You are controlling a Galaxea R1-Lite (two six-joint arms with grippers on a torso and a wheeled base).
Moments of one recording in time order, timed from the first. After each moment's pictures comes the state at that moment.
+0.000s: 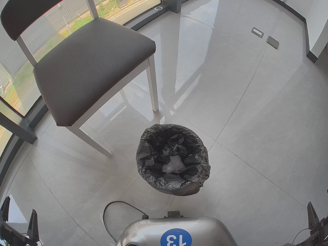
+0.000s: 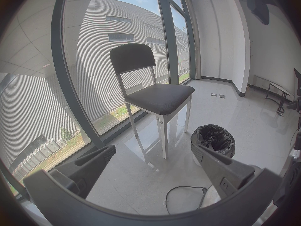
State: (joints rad) left arm 0.00 0.02 -0.02 -0.06 0.05 0.11; right arm 0.01 0.02 -0.02 -0.01 -0.01 -0.02
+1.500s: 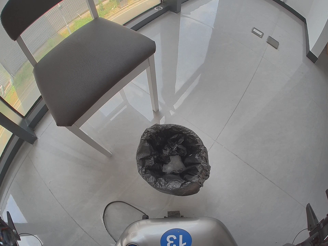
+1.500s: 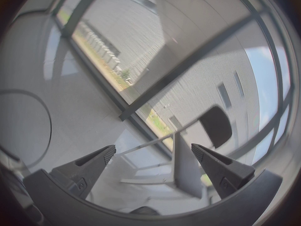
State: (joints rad) left arm 0.00 0.02 -0.02 -0.06 0.61 -1.27; right arm 0.01 0.02 -0.02 -0.01 0.01 0.00
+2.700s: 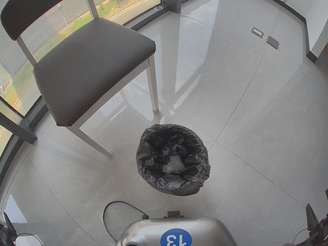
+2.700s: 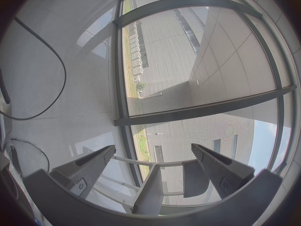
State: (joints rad) left arm 0.00 0.02 -0.02 -0.07 0.86 -1.79; right arm 0.01 0.02 -0.02 -0.01 0.02 0.00
